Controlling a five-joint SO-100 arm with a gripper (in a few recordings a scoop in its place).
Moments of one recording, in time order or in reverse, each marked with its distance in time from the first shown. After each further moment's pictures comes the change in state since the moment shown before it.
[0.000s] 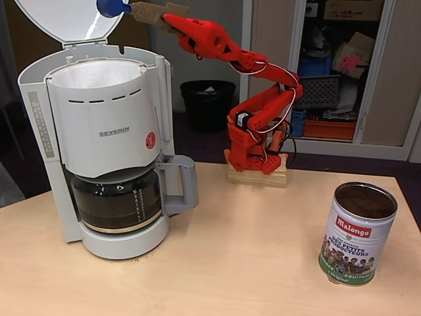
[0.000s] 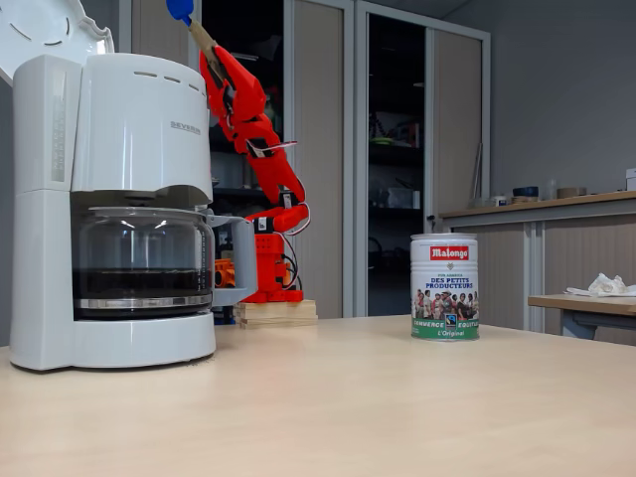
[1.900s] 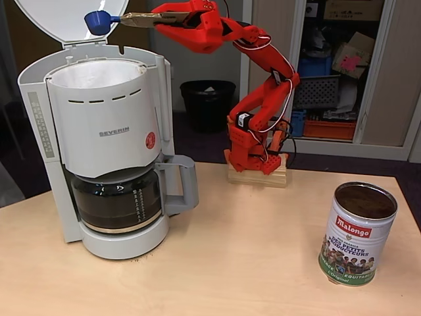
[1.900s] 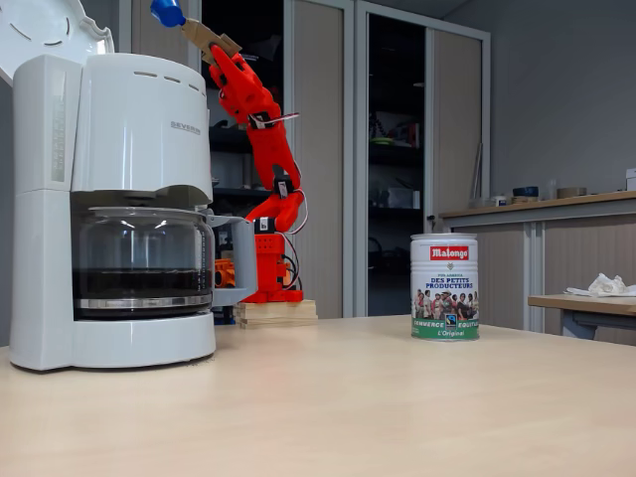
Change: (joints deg) arm -3.5 -10.9 -24.1 28.5 -57.3
